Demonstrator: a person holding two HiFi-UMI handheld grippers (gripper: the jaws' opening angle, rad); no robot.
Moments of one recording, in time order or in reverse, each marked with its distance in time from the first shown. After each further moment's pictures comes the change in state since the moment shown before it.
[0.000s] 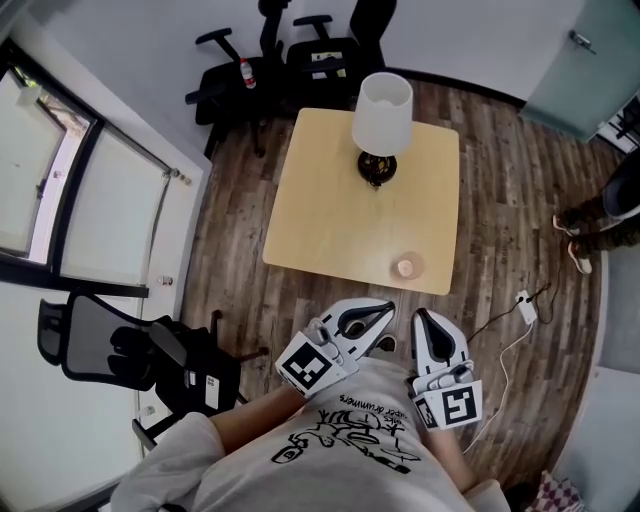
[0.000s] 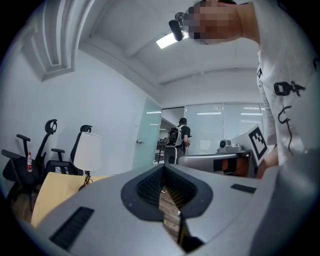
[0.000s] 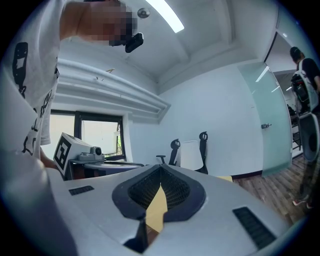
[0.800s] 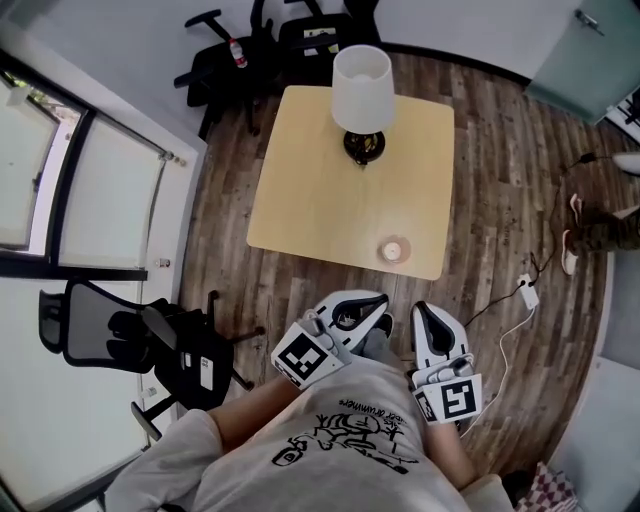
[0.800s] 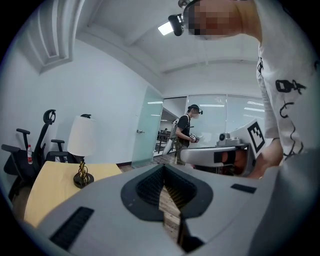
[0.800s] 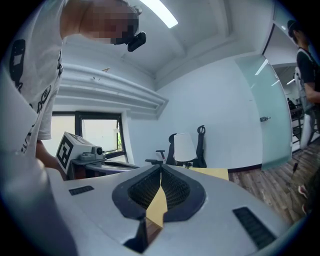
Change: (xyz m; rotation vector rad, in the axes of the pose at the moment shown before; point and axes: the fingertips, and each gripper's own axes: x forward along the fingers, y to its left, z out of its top) left arm 0.043 -0.015 -0.043 -0.024 0.106 0.013; right arm -0.023 -0.050 -0.028 0.030 0.053 0.021
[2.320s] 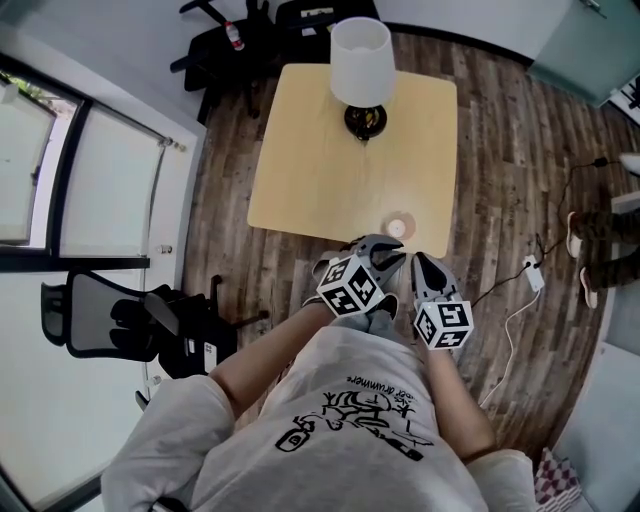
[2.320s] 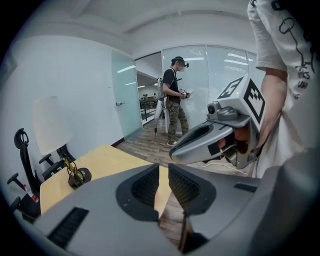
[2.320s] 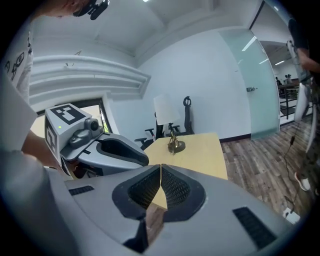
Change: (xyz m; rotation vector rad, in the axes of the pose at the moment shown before) left arm 0.076 0.038 -0.137 0.332 0.477 -0.134; right arm 0.054 -0.065 -0.151 0.172 0.236 -0.105
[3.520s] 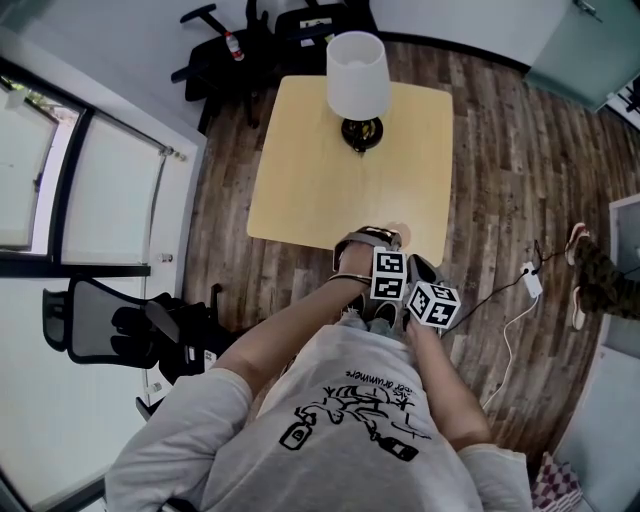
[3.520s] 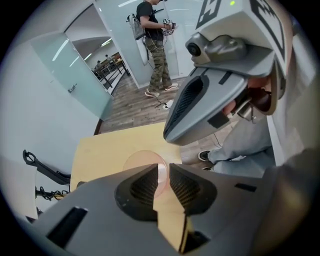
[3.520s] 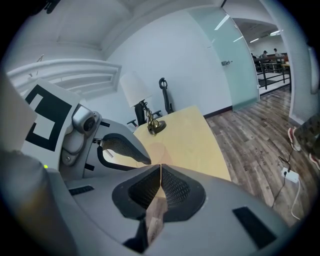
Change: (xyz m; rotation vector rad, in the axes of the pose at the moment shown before) left arm 0.093 0.010 -0.085 0.509 0.574 -0.136; right arm 0.049 -0.057 -0.076 0.279 0.145 -0.126
